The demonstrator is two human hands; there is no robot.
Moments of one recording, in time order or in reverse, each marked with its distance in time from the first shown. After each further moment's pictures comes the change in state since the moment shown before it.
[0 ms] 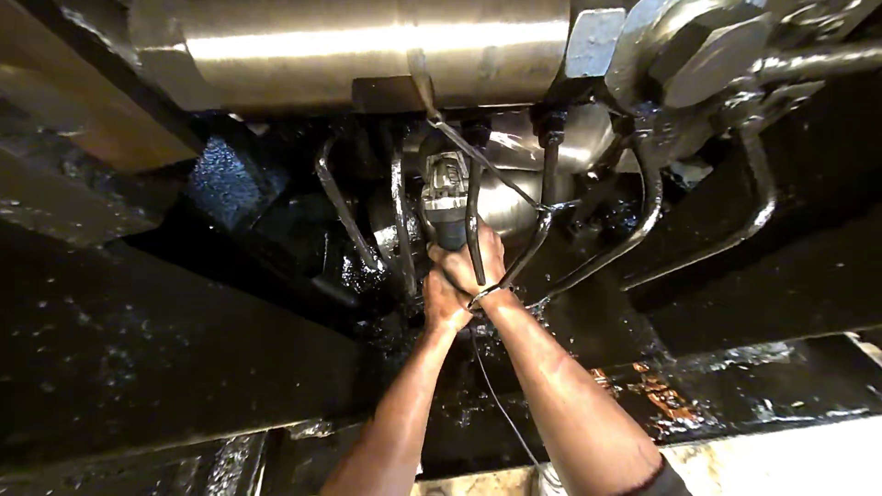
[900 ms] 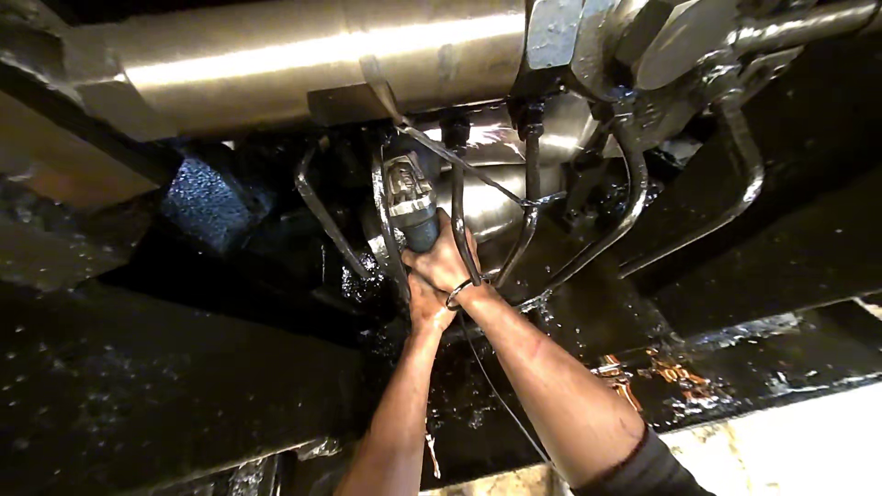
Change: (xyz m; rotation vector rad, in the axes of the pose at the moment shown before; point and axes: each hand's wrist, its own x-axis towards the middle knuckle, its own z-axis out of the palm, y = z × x) left_hand 0.001 -0.003 -0.022 0.049 -0.014 -0.062; right_hand -0.003 -0.031 0.008 0.136 -0.080 -0.021
